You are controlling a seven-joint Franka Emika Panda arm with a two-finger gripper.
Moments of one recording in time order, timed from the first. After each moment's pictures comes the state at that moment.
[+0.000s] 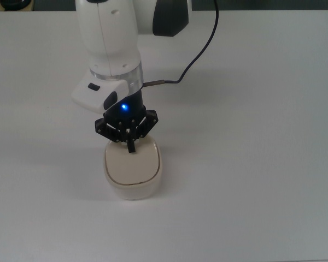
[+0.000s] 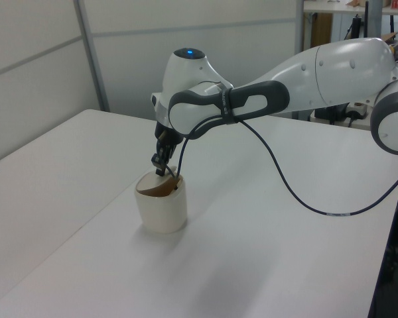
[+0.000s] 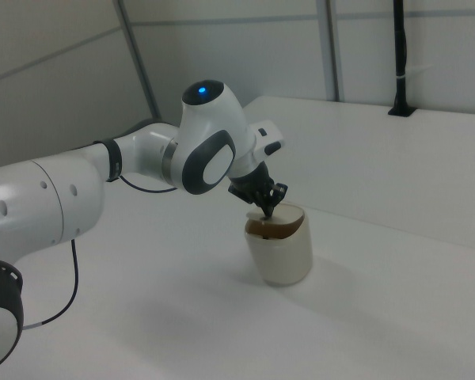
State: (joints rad) arm 0.03 0.43 -0.03 -1.48 0.09 2.24 -0.23
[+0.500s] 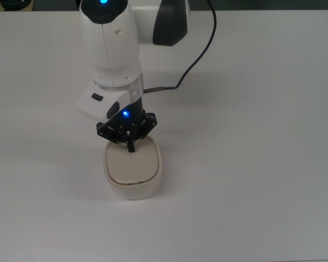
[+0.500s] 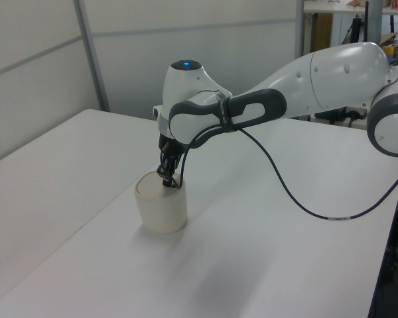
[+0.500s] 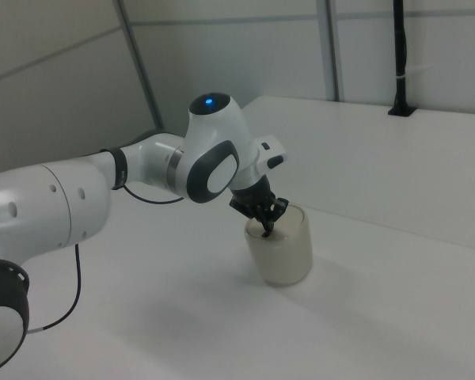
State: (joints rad) arm 0.03 0.45 -0.03 -1.49 0.07 2.22 -0.23
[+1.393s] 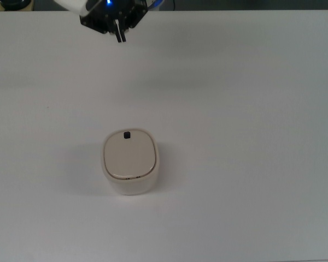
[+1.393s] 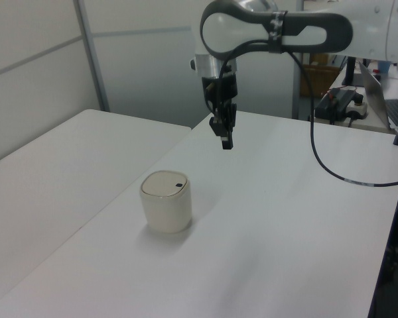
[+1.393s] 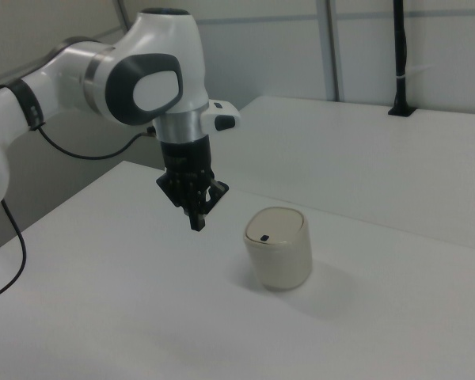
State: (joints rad) arm 0.00 0.14 -0.04 -1.44 0.06 1.47 -0.19
